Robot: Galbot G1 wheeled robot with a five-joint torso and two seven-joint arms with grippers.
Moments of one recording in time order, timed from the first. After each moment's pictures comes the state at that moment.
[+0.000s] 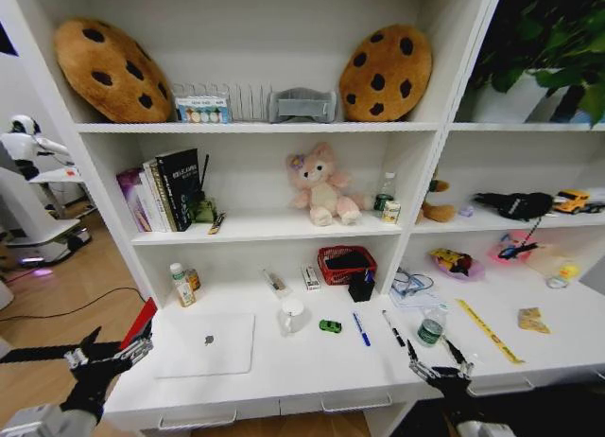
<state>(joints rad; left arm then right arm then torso) 2.00 -1.34 -1.05 -2.48 -0.45 0.23 -0.10 -1.91 1.22 0.78 2.00 0.30 0.29 0.07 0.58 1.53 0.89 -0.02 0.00</state>
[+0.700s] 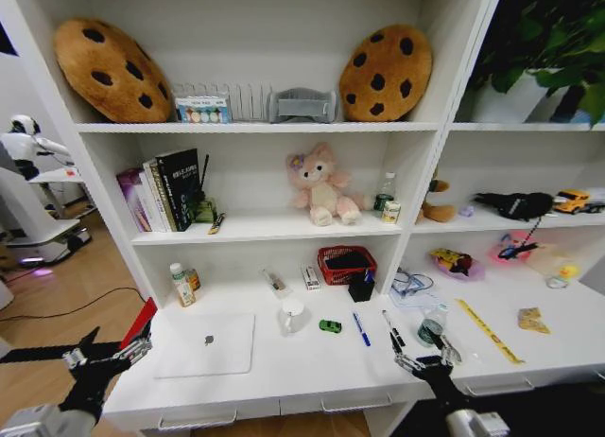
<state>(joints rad) 2.00 -1.34 -1.05 -2.48 -0.45 0.23 -0.10 -1.87 1.11 0.75 2.07 0.36 0.26 -0.07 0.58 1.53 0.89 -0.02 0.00</state>
